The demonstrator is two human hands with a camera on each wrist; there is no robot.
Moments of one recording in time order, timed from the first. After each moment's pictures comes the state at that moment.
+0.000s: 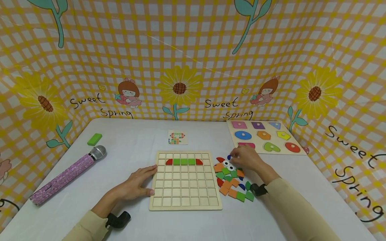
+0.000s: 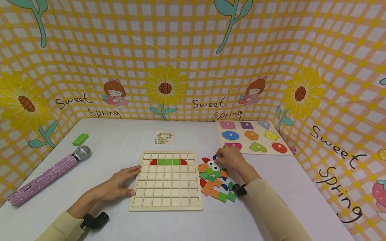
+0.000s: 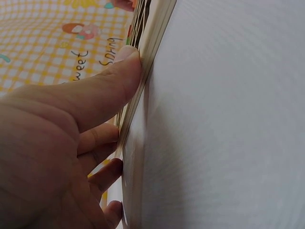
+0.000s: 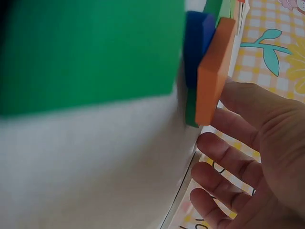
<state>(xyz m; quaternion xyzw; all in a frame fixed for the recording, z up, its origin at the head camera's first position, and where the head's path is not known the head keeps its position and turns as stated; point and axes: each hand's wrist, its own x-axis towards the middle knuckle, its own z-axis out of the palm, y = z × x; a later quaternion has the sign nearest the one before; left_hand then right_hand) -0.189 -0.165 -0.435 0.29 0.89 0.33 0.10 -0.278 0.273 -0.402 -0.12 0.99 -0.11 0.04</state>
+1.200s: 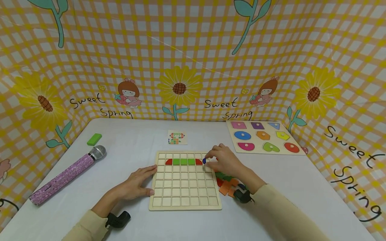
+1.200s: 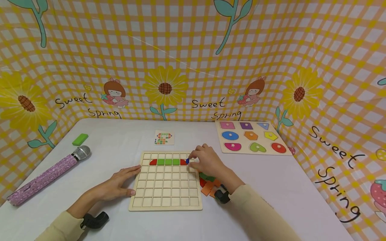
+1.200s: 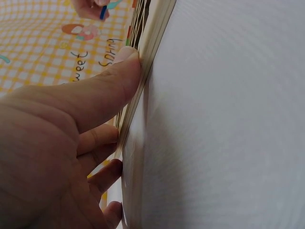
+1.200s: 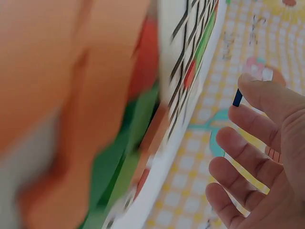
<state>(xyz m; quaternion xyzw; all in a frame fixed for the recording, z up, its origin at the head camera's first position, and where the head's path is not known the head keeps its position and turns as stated) -0.188 -0.164 -0.436 0.28 0.90 0.33 0.09 -0.239 0.189 -0.380 -0.28 0.95 -0.13 -0.07</state>
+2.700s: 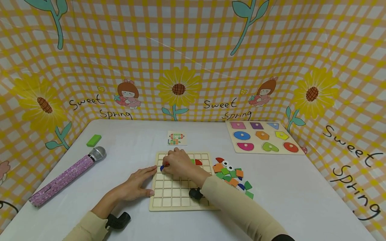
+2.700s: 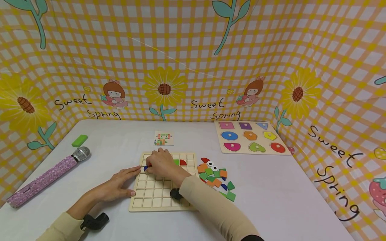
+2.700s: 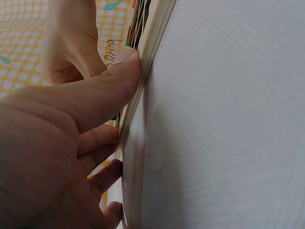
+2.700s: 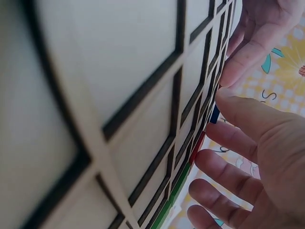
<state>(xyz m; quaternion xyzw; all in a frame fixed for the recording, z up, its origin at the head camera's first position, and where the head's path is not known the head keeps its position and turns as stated) -0.187 -0.165 -0.433 0.28 0.90 0.33 0.09 -0.249 0.045 -0.397 -0.33 0.94 -0.06 -0.02</state>
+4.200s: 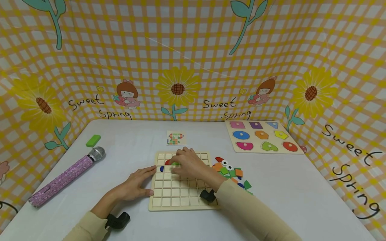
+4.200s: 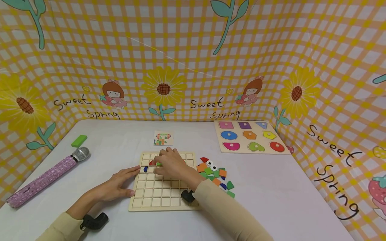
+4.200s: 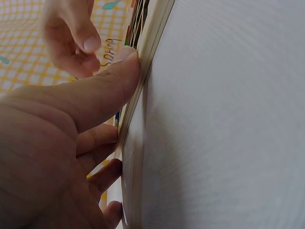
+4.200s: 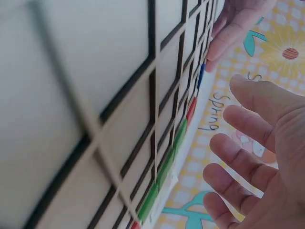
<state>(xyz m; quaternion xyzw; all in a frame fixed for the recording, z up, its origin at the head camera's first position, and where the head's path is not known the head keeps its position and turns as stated) -0.186 -0.163 -0.430 0.27 0.90 0.33 0.10 -0.235 0.083 -0.384 -0.33 0.94 -0.11 -0.01</state>
